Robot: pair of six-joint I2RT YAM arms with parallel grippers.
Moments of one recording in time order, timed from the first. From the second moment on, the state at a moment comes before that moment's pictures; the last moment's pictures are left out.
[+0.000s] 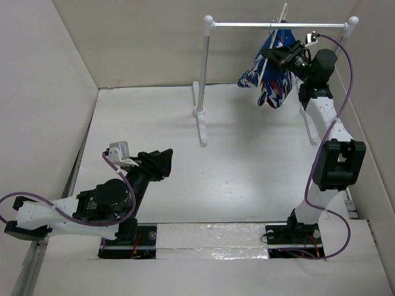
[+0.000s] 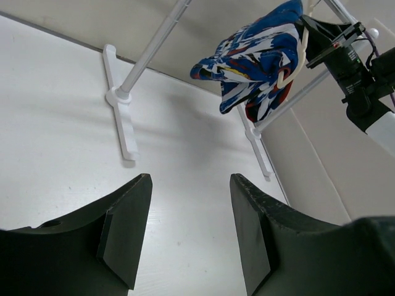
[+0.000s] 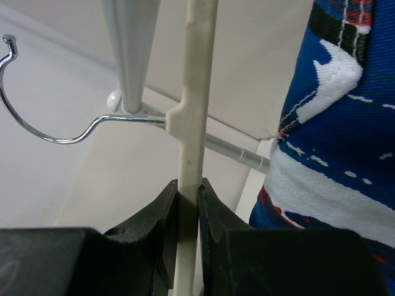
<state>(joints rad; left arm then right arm) -1.55 0.55 0.81 -0.19 -1.26 -0.54 -0.04 1.78 1.62 0.40 -0.70 1.26</state>
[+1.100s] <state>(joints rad) -1.01 0.99 0.70 0.07 -0.55 -0.71 -0.17 1.60 1.36 0.43 -0.67 1.05</state>
